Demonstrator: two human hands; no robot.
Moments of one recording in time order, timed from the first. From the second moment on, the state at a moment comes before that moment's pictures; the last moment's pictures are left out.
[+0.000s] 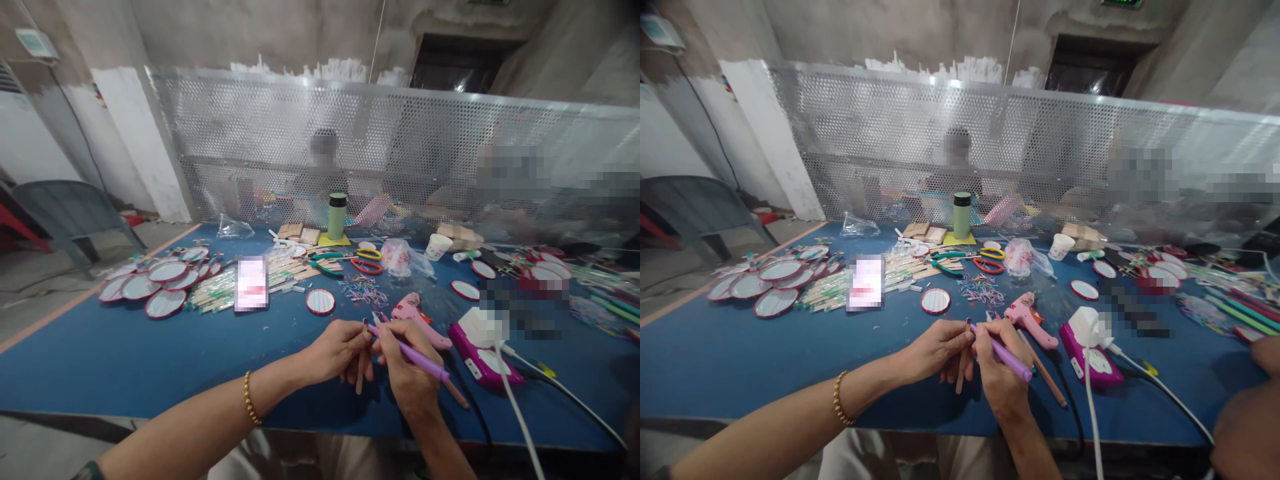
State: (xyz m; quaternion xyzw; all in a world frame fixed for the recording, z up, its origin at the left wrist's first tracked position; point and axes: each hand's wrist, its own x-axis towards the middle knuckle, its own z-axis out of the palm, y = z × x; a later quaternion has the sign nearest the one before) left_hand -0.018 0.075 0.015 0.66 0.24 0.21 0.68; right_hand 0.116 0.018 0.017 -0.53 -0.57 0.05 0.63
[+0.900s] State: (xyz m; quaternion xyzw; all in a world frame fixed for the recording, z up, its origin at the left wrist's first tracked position) left_hand -0.018 0.075 0.017 0.65 0.25 0.21 0.69; right_hand 0.116 0.020 0.012 -0.51 -0.58 0.05 0.63
